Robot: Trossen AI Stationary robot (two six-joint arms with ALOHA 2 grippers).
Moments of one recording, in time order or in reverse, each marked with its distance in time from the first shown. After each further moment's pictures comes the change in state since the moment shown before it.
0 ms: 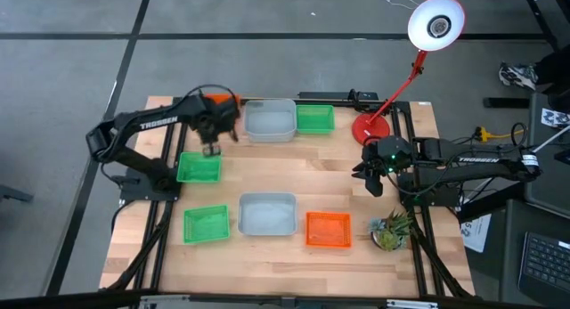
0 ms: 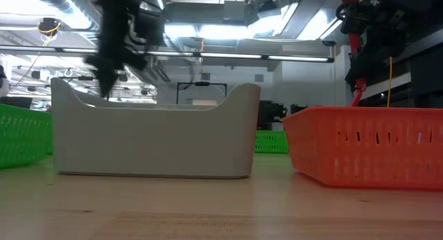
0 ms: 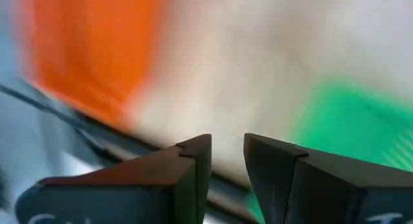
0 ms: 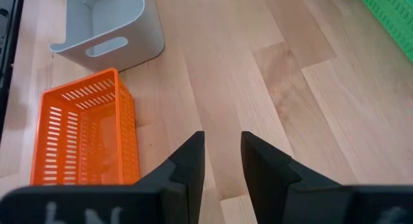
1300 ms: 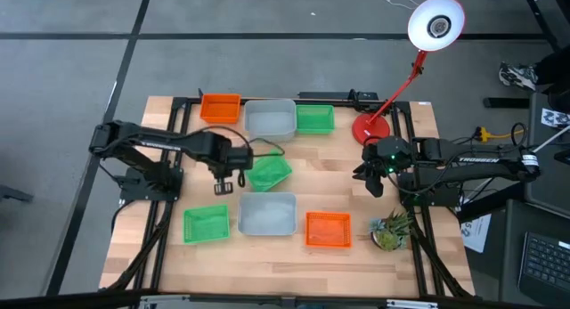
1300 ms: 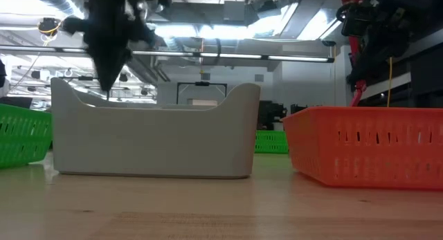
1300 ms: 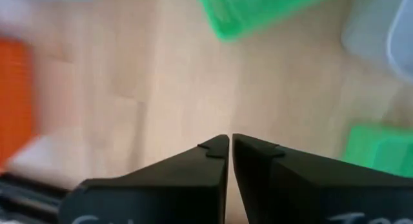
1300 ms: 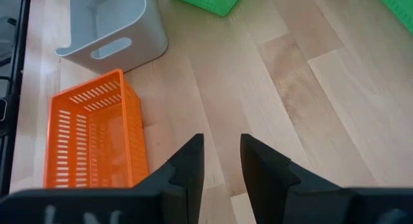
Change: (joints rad) left arm -0.530 0.038 0.036 0.045 0.153 -0.407; right arm 0.000 0.000 0.000 -0.013 -0.024 0.050
